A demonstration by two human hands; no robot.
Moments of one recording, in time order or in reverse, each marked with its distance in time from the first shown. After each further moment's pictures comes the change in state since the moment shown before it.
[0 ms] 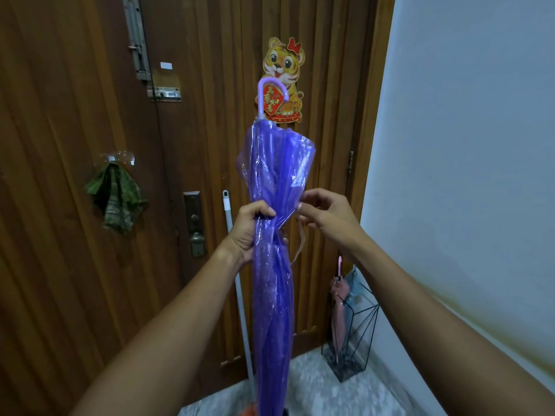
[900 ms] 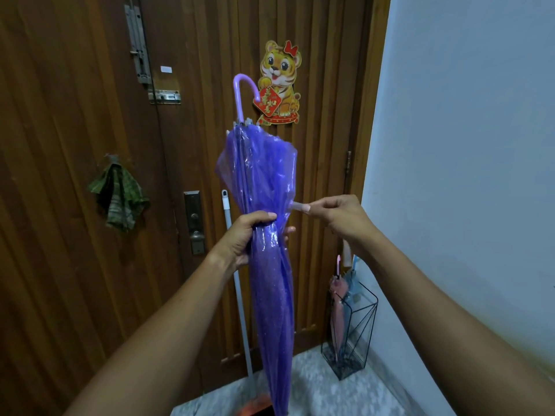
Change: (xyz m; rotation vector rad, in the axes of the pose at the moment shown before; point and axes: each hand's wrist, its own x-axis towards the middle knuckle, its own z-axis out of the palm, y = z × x) left_hand -0.018 -0.008 0.013 0.091 0.116 -0.048; right_hand -0.012 -0.004 -0.032 -0.077 0.036 0.167
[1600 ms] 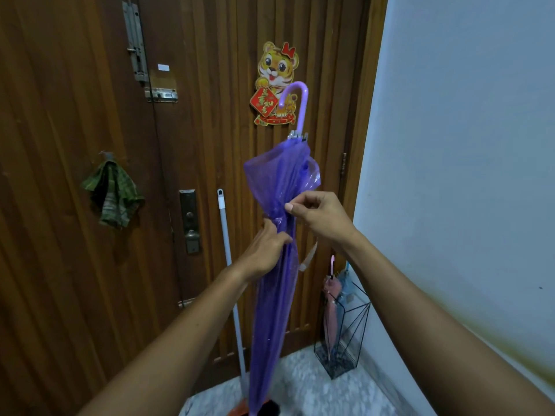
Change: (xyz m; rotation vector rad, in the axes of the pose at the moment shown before) left_hand 0.002 -0.035 0.021 0.794 0.042 0.228; right_hand 0.000 -0.007 0.019 -0.074 -0.045 -0.179
